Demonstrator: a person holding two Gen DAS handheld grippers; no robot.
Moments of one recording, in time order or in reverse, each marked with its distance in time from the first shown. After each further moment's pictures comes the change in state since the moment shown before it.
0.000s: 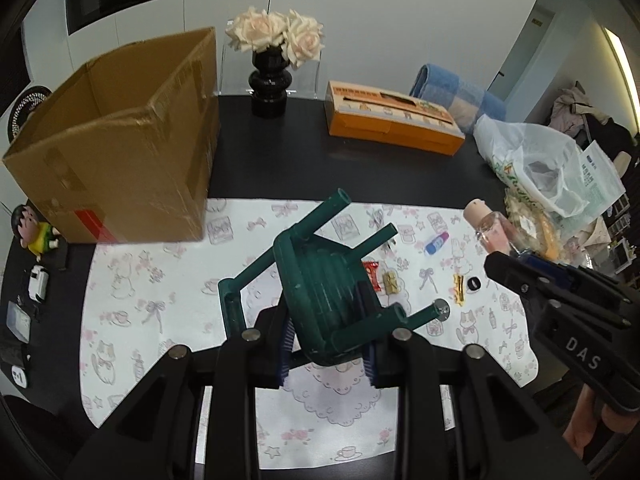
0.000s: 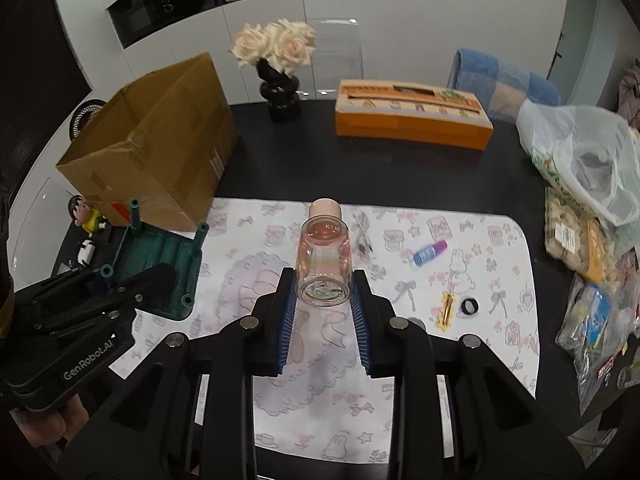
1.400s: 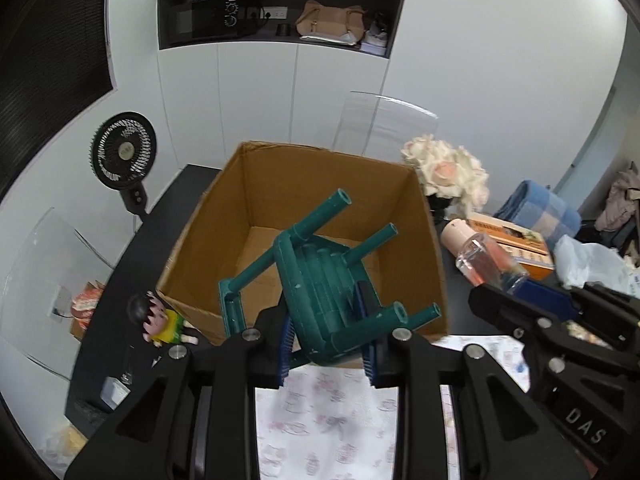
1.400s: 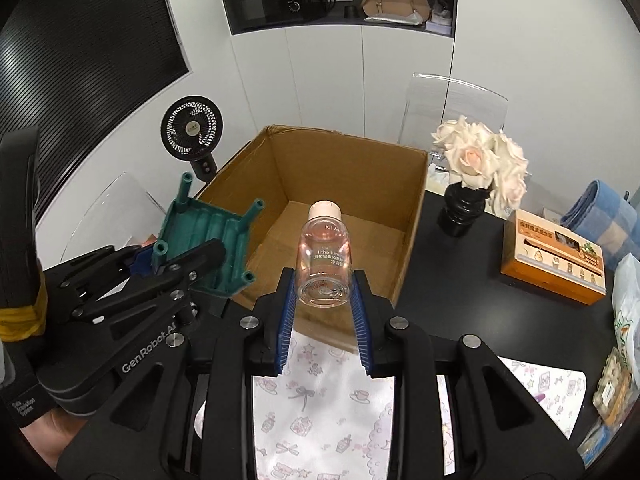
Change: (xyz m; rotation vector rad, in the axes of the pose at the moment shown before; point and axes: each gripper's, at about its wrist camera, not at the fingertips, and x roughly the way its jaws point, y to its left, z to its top) left arm -0.075 0.224 0.134 -0.167 -0.163 0.198; right arm 0.032 0.258 0.185 -0.250 -0.043 0.191
